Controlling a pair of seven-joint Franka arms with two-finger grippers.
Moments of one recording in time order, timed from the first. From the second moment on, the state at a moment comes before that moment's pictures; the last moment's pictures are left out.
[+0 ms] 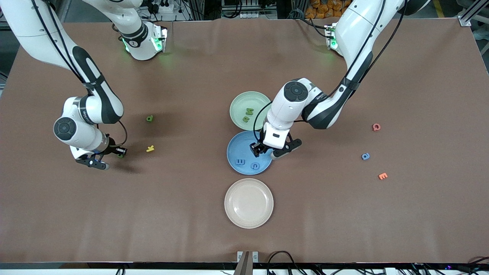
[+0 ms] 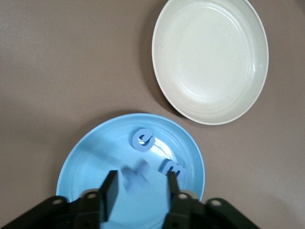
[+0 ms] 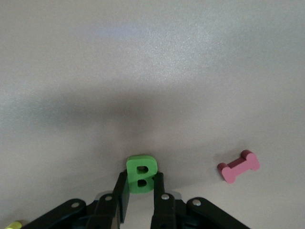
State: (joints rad) left arm -0.35 0.63 -0.36 -1.73 0.26 2.67 -1.38; right arm -0.15 0.49 0.09 -2.10 -0.14 2.52 0.33
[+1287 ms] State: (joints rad) left arm -0.10 0.61 -0.30 -1.72 0.30 2.36 -1.18; right arm -0.07 0.49 0.20 -1.95 -0.14 2.36 0.33
